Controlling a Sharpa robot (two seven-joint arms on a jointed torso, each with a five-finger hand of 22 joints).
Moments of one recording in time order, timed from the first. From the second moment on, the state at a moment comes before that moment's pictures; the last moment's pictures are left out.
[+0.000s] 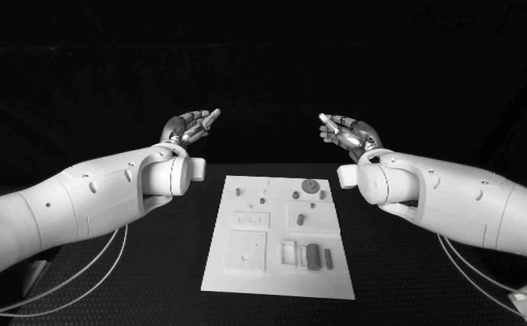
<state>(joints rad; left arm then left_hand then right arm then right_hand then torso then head) 1.29 -0.65 -0.13 1.18 -0.01 -0.61 0.29 1.29 0.01 -0.04 0.28 0.04 0.43 0.10 0.30 0.44 0.62 0.10 0.09 0.07 0.46 0.15 0.29 0.38 0.02 0.42 0.15 0.05 0.60 1.23 -0.70 -0.09 1.27 -0.01 -0.52 0.32 1.35 0.06 0.01 0.27 0.11 0.40 0.15 0.31 0.31 0.67 0.24 0.06 0.07 0.50 0.24 0.30 0.27 0.10 0.31 0.23 0.07 1.28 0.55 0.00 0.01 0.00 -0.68</state>
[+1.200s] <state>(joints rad) 1.35 -0.73 -0.20 1.28 -0.11 -0.37 0.15 1.63 -0.03 0.05 0.29 0.05 0.73 0.16 0.38 0.44 0.97 0.15 0.18 0.10 0.78 0.14 0.41 0.45 0.03 0.78 0.06 0.14 0.69 1.29 -0.60 -0.12 0.94 -1.02 -0.26 0.12 1.71 -0.04 0.01 0.28 0.12 0.79 0.19 0.42 0.37 1.11 0.14 0.14 0.12 0.99 0.09 0.51 0.44 0.25 0.84 0.20 0.15 1.29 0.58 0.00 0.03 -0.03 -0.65</state>
